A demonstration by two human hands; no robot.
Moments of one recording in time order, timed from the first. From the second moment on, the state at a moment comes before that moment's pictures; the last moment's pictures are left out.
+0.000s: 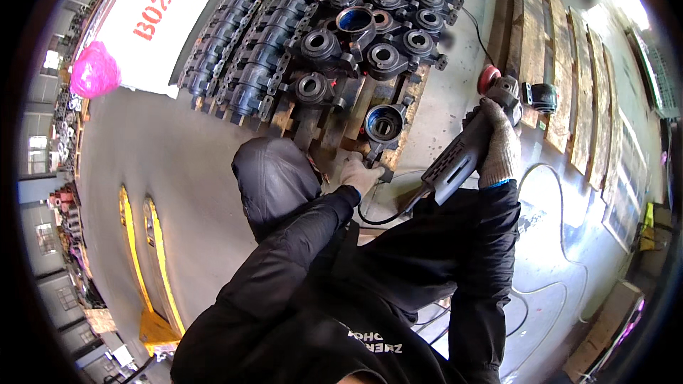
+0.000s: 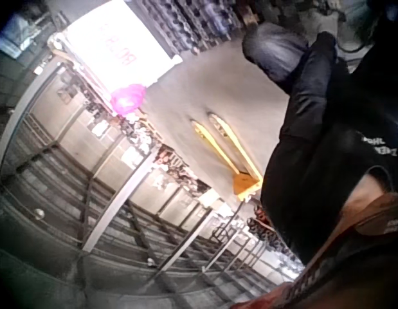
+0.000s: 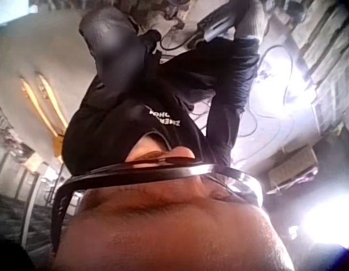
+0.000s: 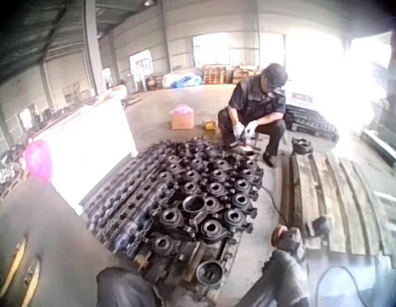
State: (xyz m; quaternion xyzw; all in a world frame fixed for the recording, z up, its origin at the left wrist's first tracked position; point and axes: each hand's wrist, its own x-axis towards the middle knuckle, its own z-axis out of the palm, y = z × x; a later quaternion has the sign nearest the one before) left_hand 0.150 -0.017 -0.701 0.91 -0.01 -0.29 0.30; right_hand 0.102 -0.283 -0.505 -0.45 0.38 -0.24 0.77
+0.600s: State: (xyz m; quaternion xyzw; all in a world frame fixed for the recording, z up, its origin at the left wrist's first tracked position) left_hand 0.216 -0.023 -0.727 0.92 -0.16 -0.31 0.19; right_hand 0.086 -0.310 -0.482 -0.40 0.41 -0.33 0.75
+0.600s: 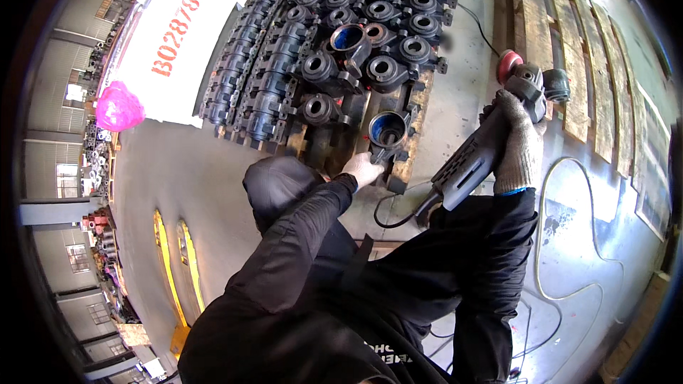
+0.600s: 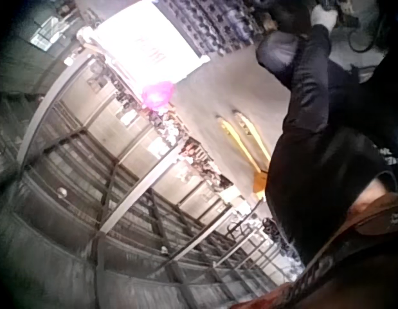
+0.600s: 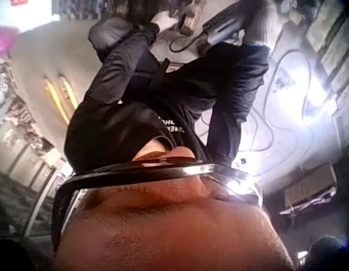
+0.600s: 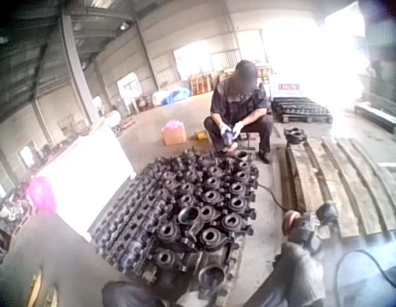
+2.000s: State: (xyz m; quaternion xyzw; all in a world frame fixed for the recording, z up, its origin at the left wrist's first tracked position) left_hand 0.281 0.025 -0.743 0.64 0.21 -0.35 0.65; right_hand 0.084 -0.291 -0.472 -0.45 0.41 -0.28 0.74
